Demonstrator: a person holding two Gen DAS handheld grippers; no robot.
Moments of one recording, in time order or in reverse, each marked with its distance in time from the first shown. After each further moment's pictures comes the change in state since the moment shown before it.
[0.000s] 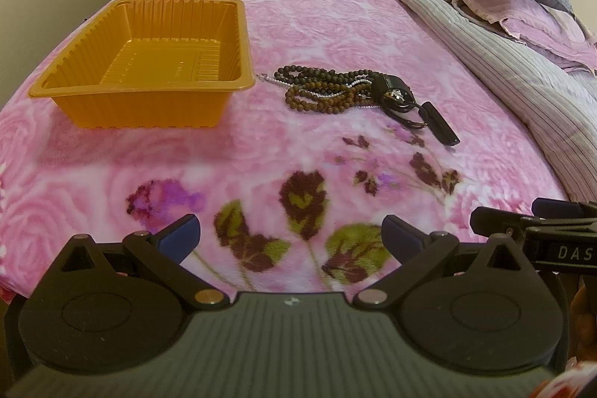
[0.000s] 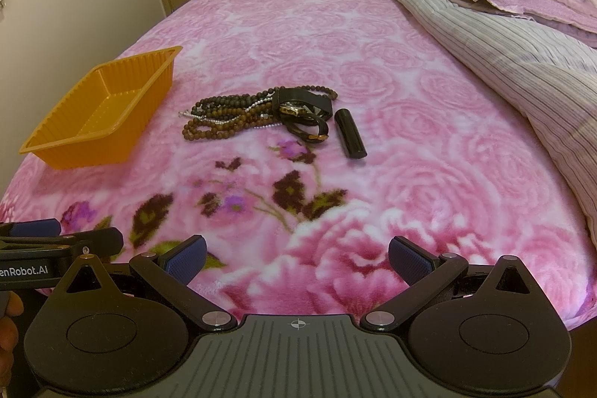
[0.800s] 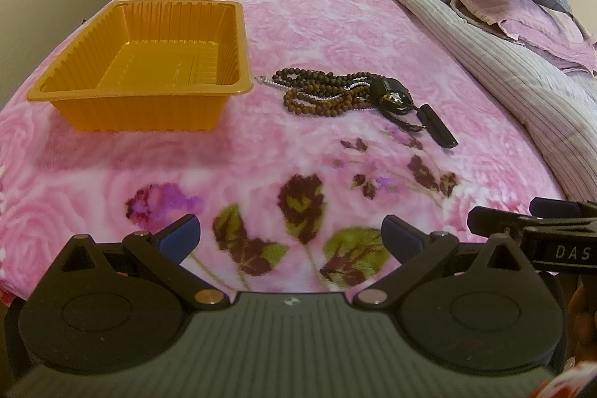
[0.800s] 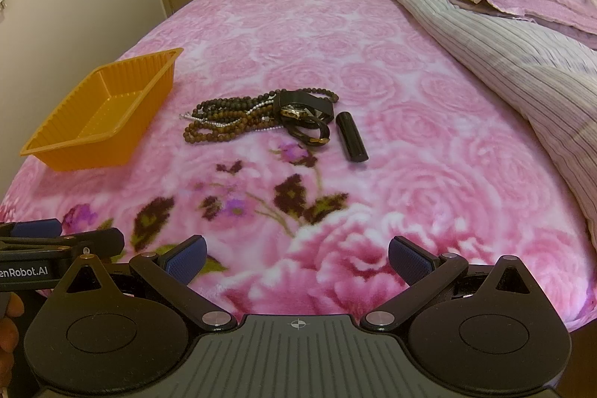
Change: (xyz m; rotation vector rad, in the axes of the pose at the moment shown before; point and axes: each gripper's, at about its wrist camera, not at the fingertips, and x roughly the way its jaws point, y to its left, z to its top) left arm -0.005 -0.011 0.002 0.005 -0.002 -0.002; right arm 0.000 0.001 0.002 0.001 -0.002 0.001
